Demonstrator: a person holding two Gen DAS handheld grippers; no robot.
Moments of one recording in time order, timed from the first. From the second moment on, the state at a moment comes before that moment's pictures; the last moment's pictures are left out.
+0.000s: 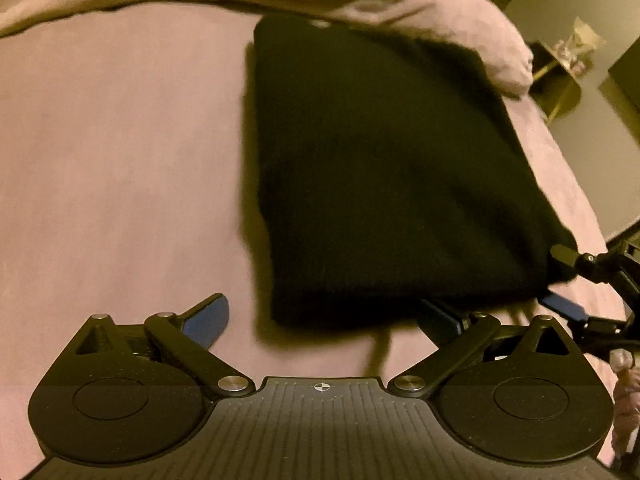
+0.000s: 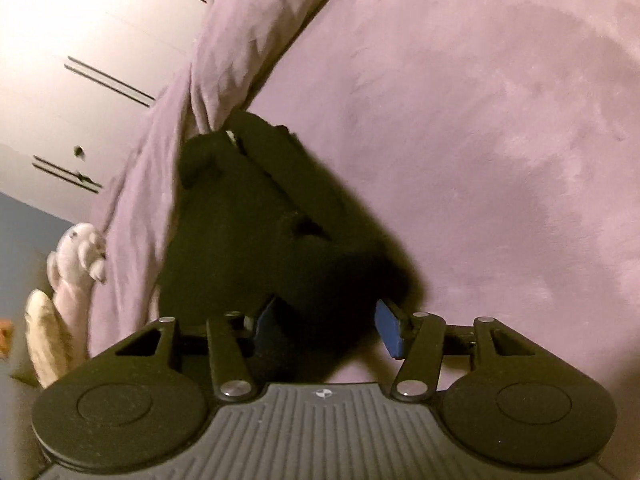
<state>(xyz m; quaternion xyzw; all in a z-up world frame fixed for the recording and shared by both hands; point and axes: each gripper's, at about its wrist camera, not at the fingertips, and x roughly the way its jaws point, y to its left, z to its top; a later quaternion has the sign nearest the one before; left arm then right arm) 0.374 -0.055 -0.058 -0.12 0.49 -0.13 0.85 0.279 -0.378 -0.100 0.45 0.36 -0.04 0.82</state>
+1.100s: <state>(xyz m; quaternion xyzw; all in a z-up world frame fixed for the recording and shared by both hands) 0.419 -0.001 -0.027 -0.17 0.50 -0.20 0.83 0.377 -0.403 -0.059 0.24 0.40 0.08 0.88</state>
